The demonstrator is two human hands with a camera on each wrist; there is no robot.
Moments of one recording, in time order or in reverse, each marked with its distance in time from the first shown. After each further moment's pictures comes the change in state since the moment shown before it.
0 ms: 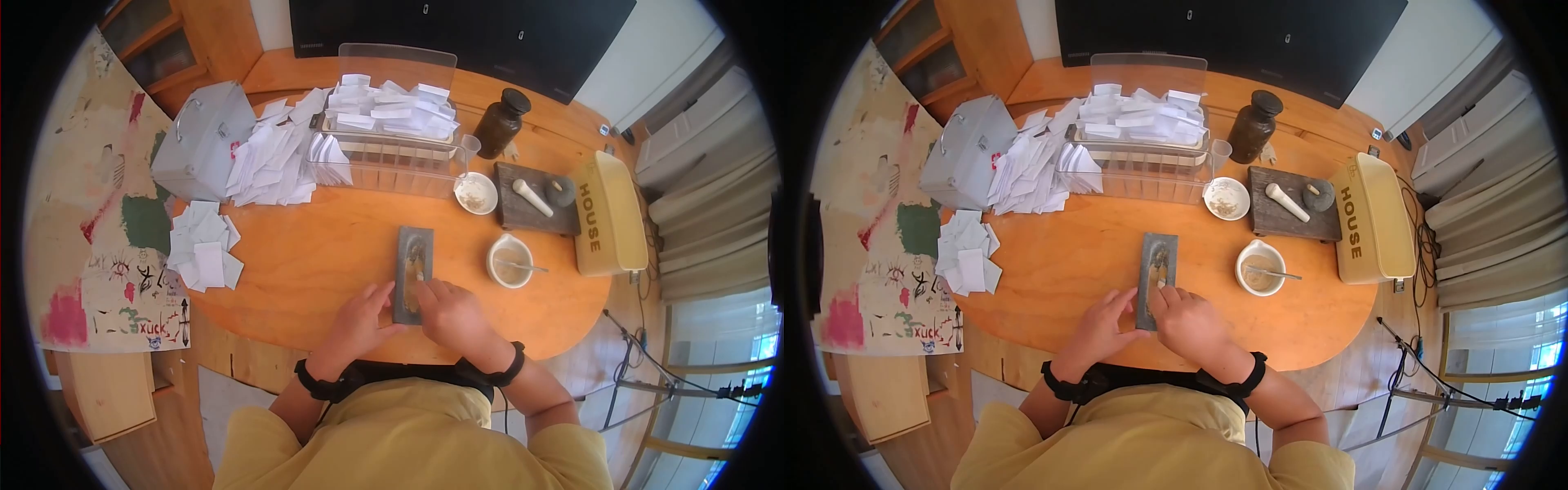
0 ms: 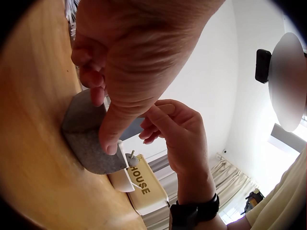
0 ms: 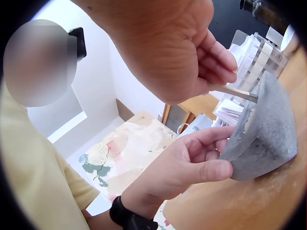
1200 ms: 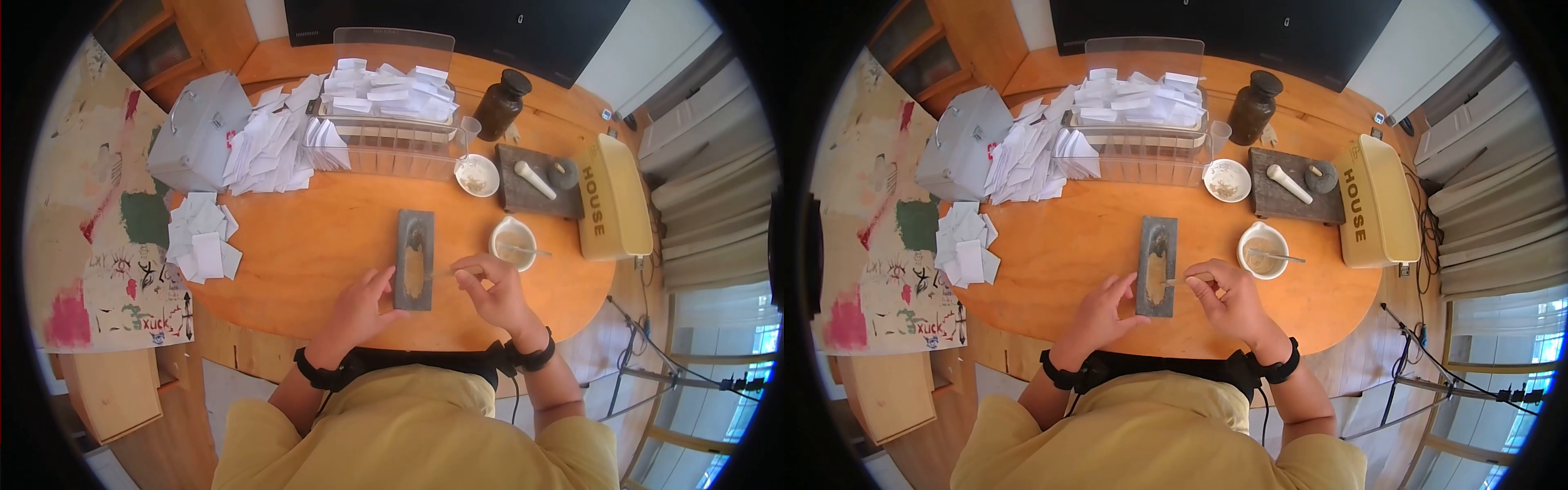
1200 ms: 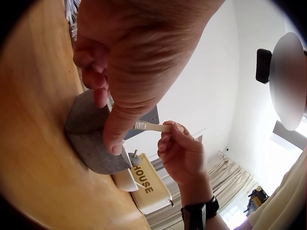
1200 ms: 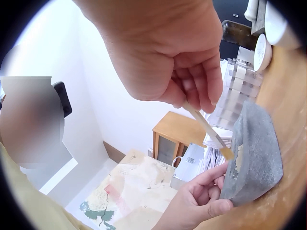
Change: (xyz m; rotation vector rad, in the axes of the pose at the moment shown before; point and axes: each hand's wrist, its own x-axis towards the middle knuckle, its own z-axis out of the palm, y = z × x) left_hand 0.001 0.000 -0.001 0.019 -0.041 -0.026; right_hand -0.021 0.035 -0.022 0.826 0.131 0.396
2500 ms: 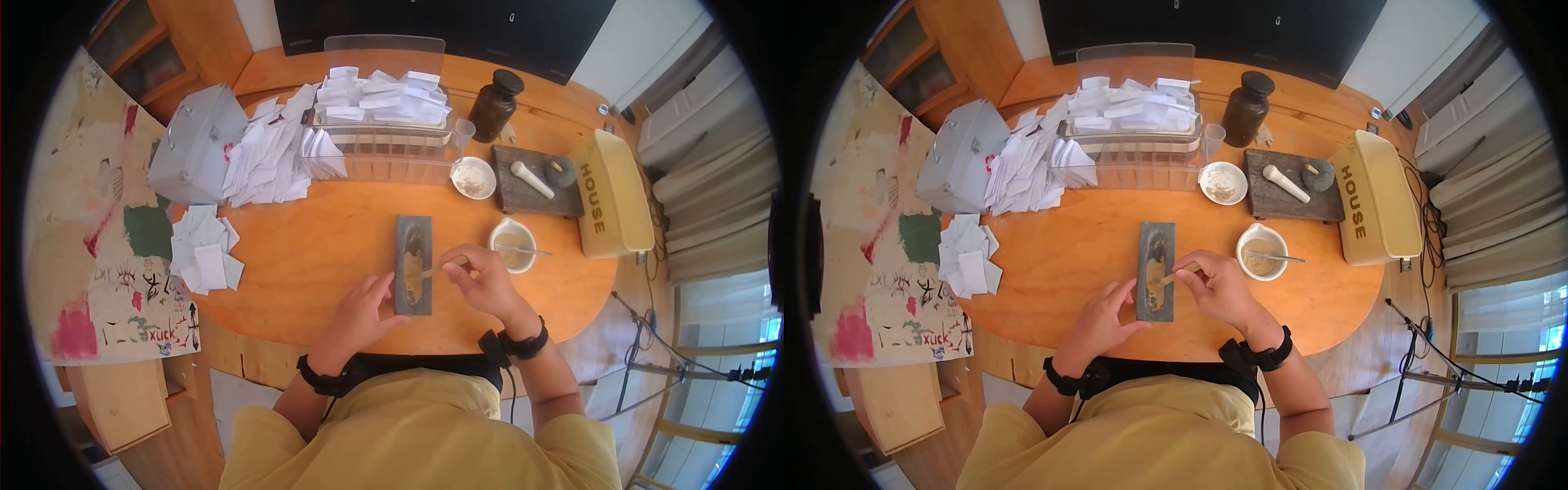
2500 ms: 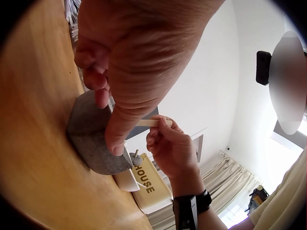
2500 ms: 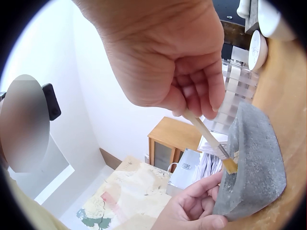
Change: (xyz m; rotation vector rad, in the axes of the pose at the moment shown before) left_hand 0.002 0.007 -0.004 0.024 0.010 0.032; right_hand 0.020 0.014 0.006 0.020 -0.062 0.046
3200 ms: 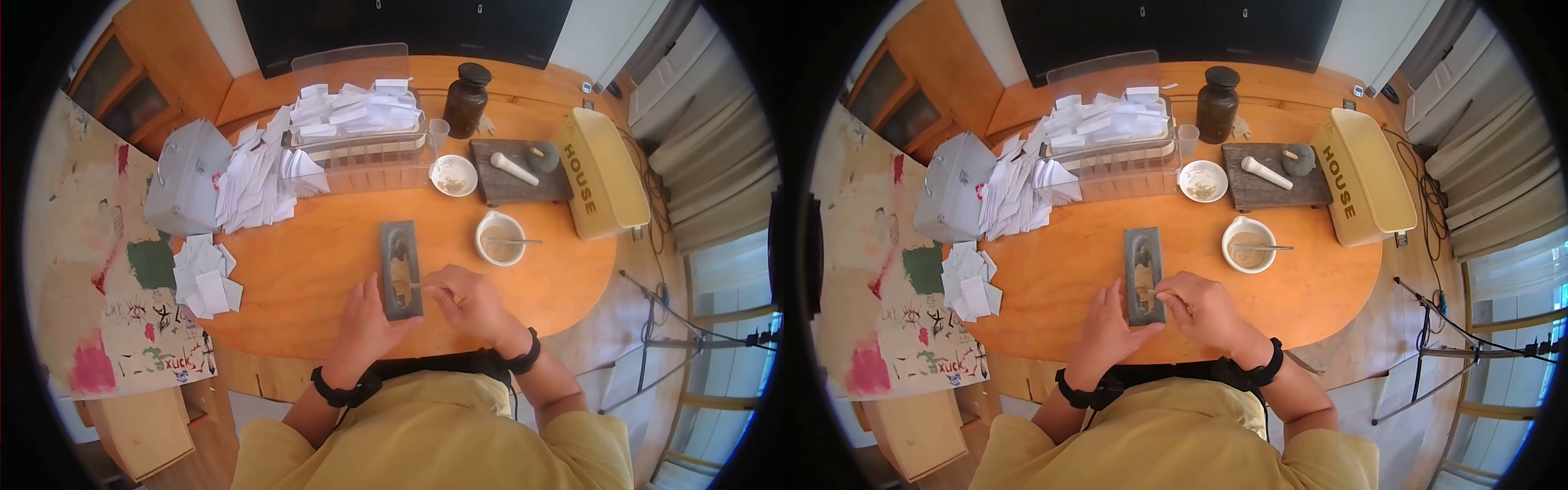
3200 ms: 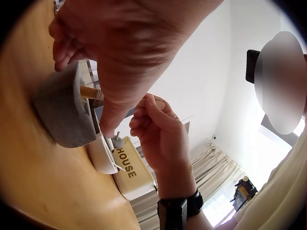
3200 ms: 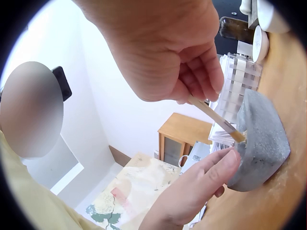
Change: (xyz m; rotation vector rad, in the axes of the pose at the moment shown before) left_hand 0.004 0.024 0.020 0.181 0.110 -0.079; right_hand -0.029 -0.016 0.008 -0.144 0.129 -0.162
